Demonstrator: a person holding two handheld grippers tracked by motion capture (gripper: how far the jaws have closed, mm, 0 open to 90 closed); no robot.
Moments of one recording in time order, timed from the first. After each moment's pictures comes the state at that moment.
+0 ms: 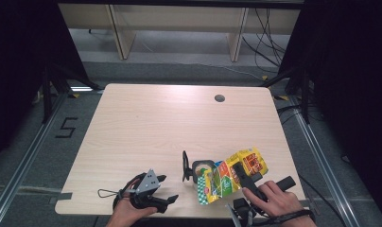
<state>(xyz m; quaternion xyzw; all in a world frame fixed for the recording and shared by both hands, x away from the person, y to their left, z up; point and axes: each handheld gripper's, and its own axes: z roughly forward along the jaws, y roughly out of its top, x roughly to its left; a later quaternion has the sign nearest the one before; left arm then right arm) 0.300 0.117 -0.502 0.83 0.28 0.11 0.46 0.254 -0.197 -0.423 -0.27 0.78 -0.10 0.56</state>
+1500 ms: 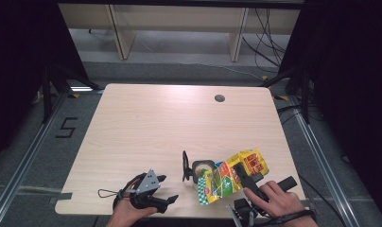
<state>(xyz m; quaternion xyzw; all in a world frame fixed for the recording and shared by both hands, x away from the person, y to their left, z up) 0.300 0.117 -0.502 0.84 0.27 0.11 0.46 0.251 -0.199 -0.419 -0.26 0.79 -0.09 0.56</state>
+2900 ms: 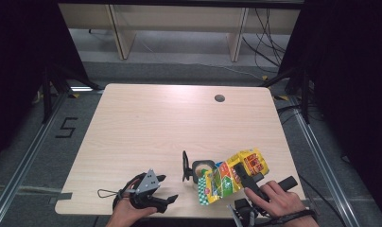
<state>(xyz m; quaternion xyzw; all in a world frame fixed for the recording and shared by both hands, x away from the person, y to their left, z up) 0.301 0.118 -0.502 0.84 0.27 0.12 0.46 0.252 -0.199 -0.418 -0.26 0.79 -0.08 0.55</state>
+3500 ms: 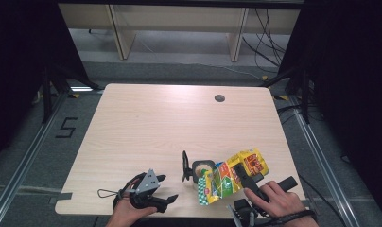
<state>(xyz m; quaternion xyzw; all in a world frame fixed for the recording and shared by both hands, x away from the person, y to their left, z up) 0.301 0.118 -0.501 0.84 0.27 0.12 0.46 0.250 -0.199 -0.418 -0.26 0.79 -0.09 0.55</state>
